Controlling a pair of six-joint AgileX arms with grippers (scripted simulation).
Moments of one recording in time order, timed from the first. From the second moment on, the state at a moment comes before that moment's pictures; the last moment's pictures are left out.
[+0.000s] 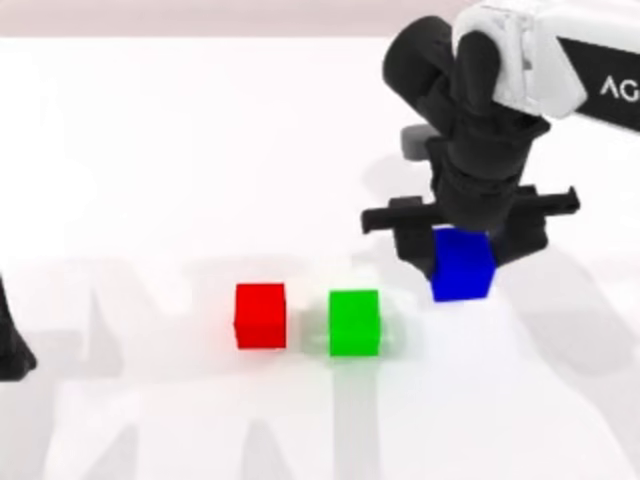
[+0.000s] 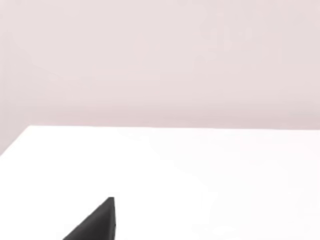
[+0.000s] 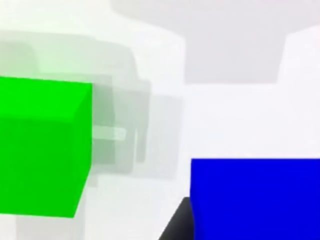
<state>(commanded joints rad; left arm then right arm) 0.02 0.00 0.00 0.00 0.00 0.00 0.58 2.02 1.63 -1.17 0.02 0.50</state>
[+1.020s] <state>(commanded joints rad) 0.02 0.00 0.00 0.00 0.00 0.00 0.60 2.05 1.41 -0.91 0.02 0.60</state>
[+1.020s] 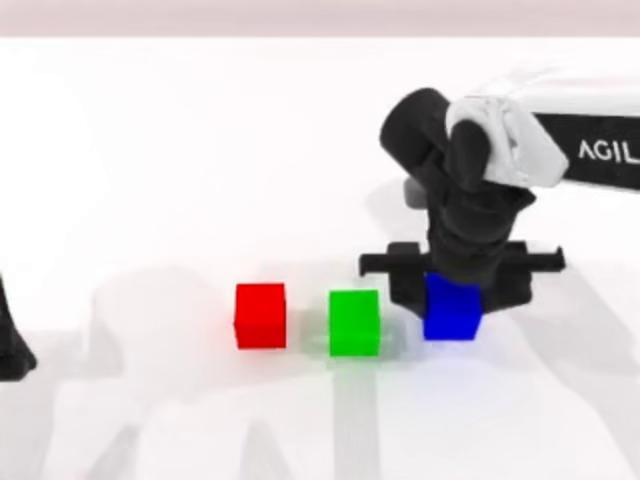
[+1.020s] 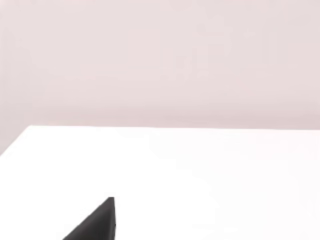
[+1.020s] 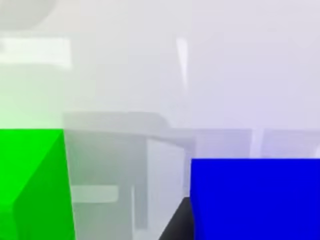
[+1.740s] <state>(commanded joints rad) 0.02 0.00 0.00 0.00 0.00 0.00 0.60 2.05 1.40 -0.90 0.02 0.60</state>
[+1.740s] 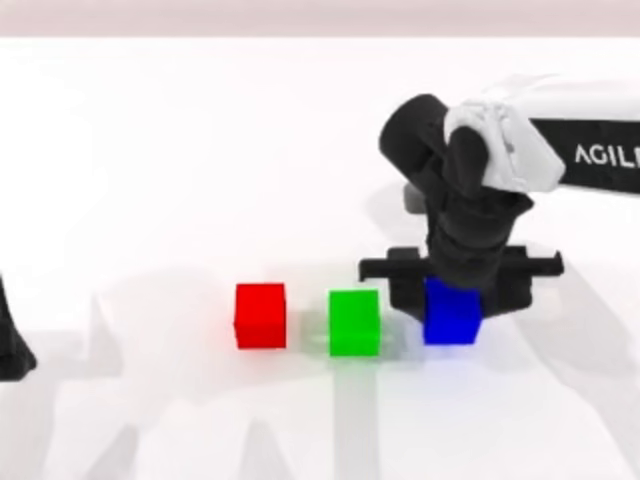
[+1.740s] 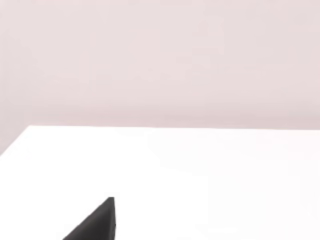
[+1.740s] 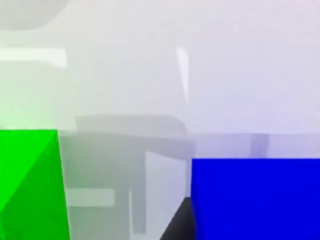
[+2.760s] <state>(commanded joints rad) 0.02 0.00 0.00 0.00 0.00 0.00 0.60 2.04 1.44 -0.94 0.02 0.60</state>
